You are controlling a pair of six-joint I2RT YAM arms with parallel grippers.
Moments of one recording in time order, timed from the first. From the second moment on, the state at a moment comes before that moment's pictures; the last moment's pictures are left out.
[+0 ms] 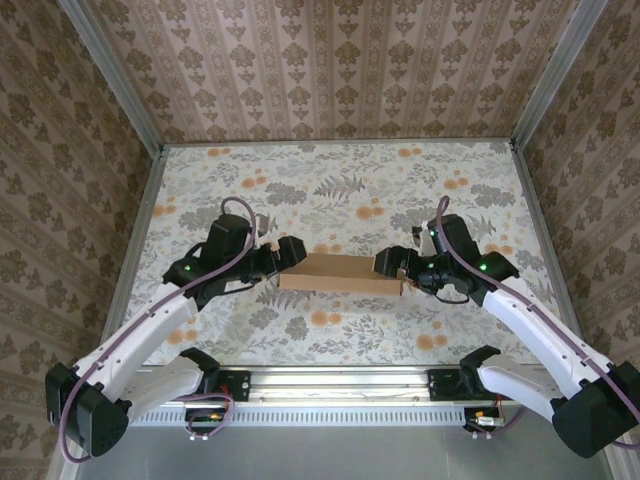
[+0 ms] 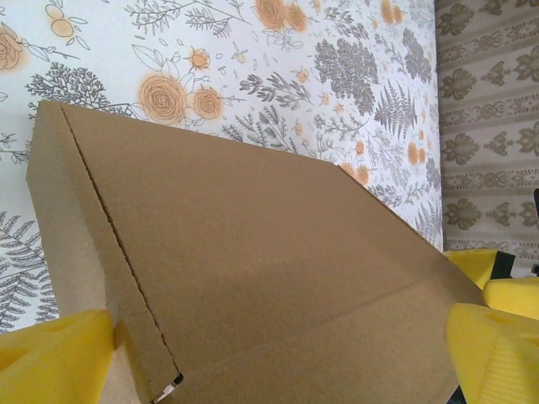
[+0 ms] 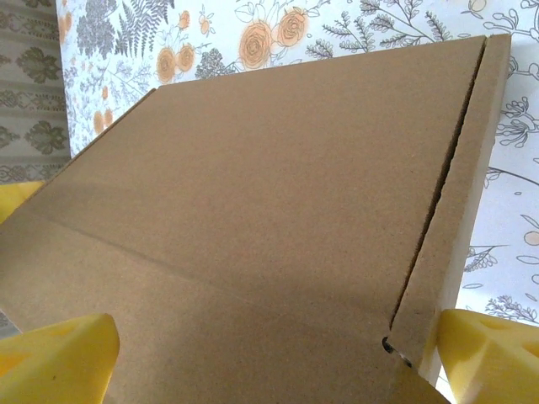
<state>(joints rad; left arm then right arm) -0.60 0.99 0.81 -0.53 0.35 -0.86 0.41 1.00 0.81 -0.70 -0.43 0.74</state>
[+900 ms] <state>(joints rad) -0.53 1.10 0.92 -0.68 0.43 -0.93 0.35 1.05 0.96 -0.73 -0.50 0.77</state>
